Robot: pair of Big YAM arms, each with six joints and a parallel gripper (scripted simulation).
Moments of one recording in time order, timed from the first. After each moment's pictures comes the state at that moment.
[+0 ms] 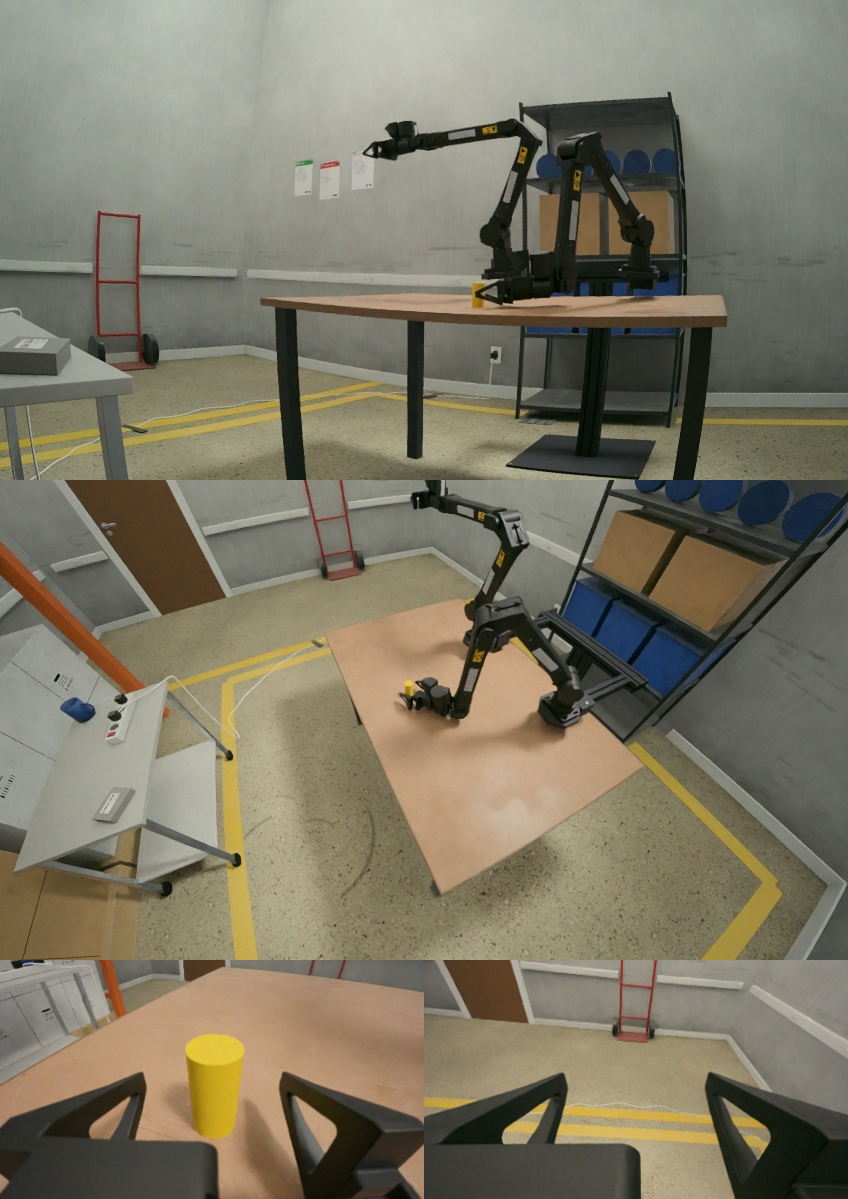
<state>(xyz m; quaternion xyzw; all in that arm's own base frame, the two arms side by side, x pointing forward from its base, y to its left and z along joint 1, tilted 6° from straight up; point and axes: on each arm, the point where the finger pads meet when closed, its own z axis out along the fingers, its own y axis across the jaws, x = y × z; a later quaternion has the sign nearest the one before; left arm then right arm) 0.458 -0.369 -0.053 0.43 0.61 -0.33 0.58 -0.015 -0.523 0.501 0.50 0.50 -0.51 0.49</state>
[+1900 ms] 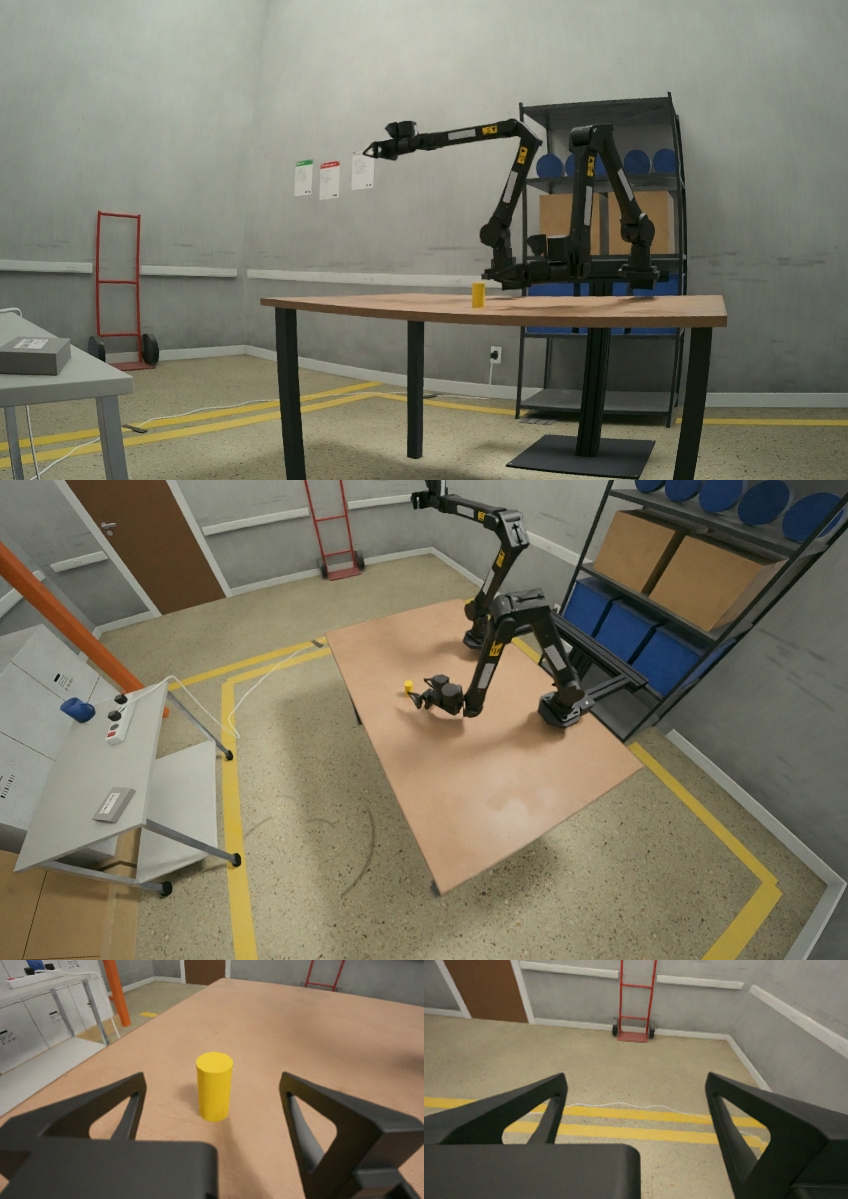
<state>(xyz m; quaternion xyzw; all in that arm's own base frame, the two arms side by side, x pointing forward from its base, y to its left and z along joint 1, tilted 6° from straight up) 0.436 -0.328 -0.008 0.43 0.61 -0.33 0.58 -0.015 -0.523 0.501 0.50 0.50 -0.51 0.49</state>
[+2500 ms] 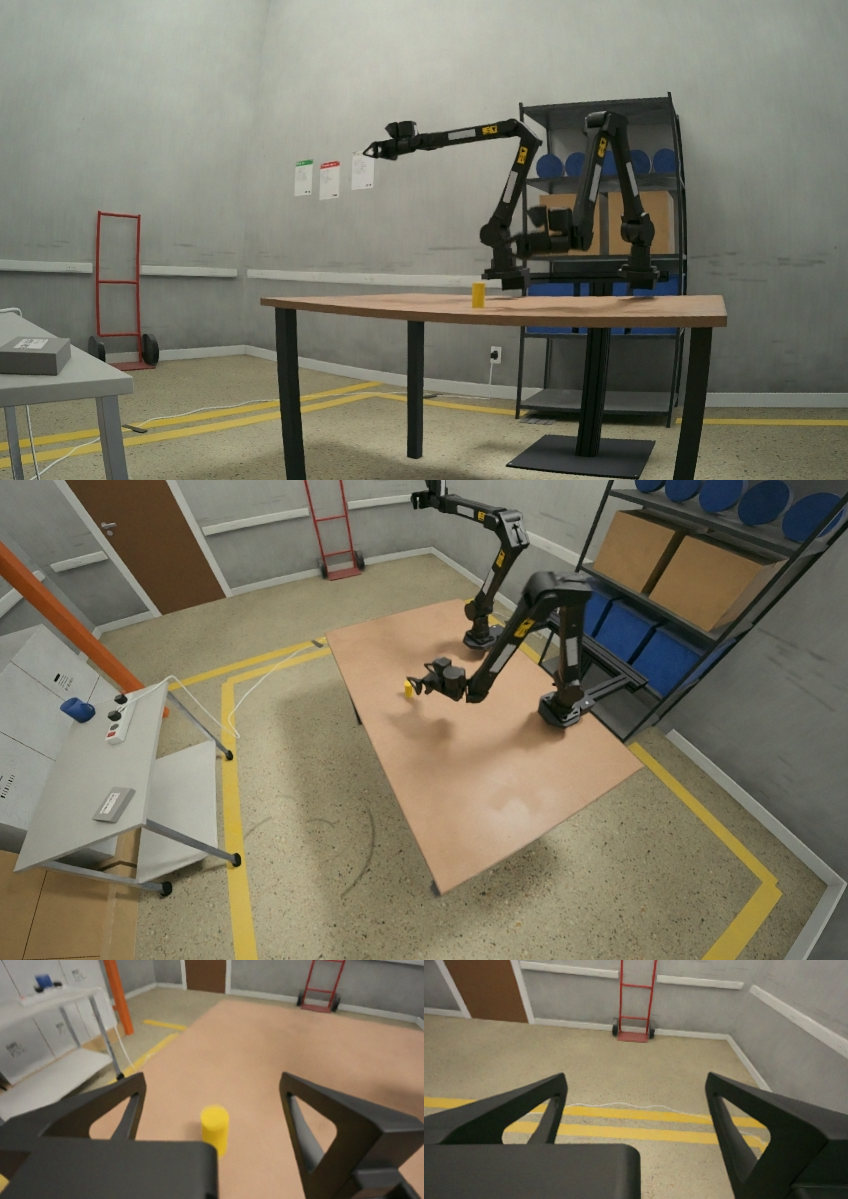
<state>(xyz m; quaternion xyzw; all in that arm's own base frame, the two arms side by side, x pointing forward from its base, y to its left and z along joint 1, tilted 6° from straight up) 0.431 -0.334 0.075 0.43 0.60 -0.33 0.58 -0.015 -0.523 0.501 0.50 0.50 -0.51 0.49</state>
